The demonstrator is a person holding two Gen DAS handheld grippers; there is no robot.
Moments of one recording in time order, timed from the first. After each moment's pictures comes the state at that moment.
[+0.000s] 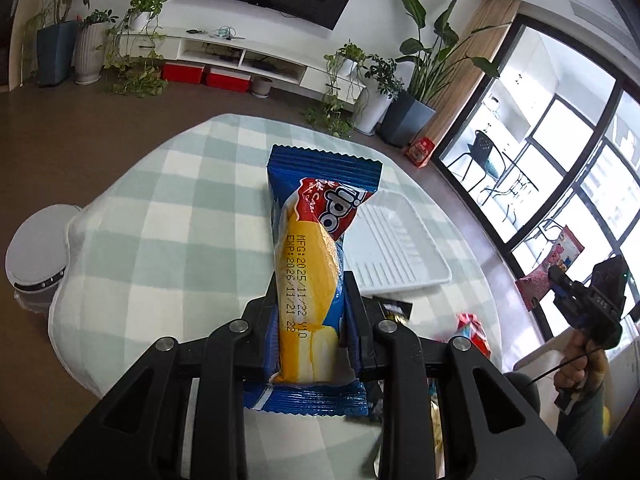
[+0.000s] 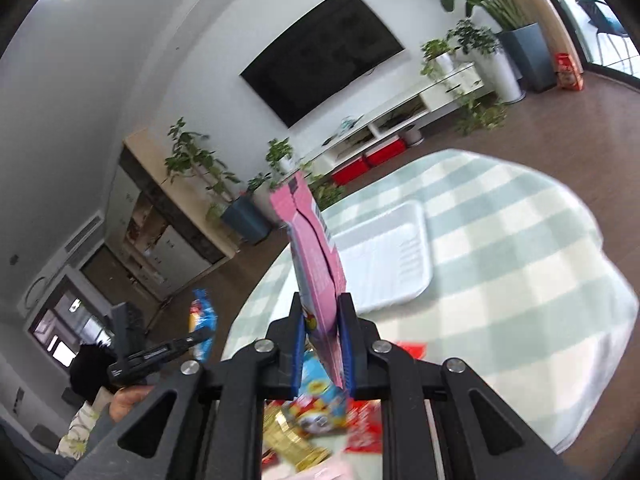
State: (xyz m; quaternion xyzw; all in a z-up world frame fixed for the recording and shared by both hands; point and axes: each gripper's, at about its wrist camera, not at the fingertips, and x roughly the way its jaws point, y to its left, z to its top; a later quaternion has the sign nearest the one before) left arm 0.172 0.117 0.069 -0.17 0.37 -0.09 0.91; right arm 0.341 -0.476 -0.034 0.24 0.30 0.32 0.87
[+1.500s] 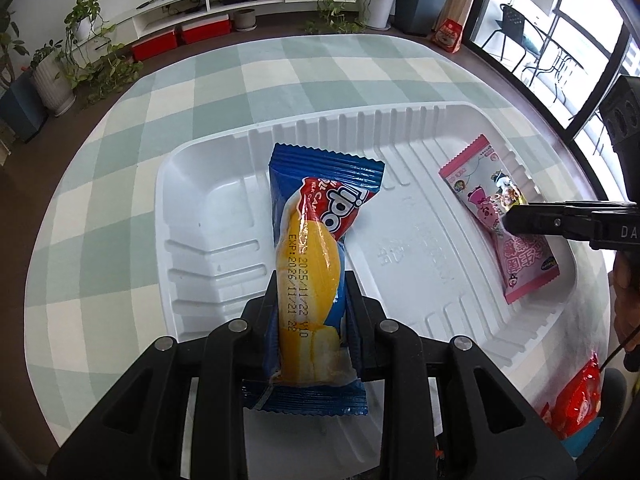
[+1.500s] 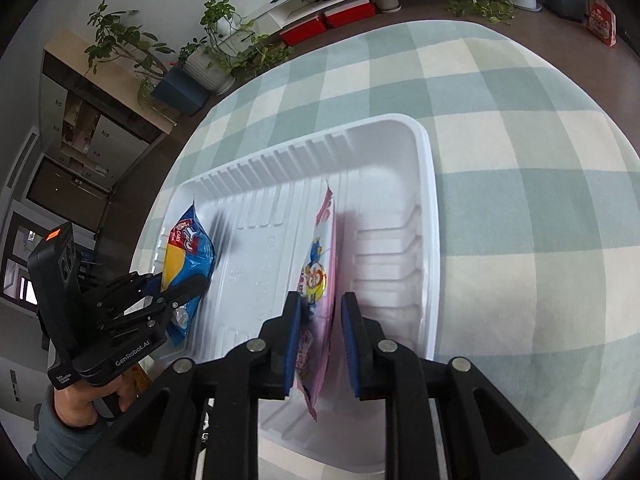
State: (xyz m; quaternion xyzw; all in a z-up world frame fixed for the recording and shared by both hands) left arm 0.378 0.003 -0.045 0.01 0.53 -0.07 0.85; right arm 0.548 -0.382 -0.114 0.10 0.56 0.30 0.77
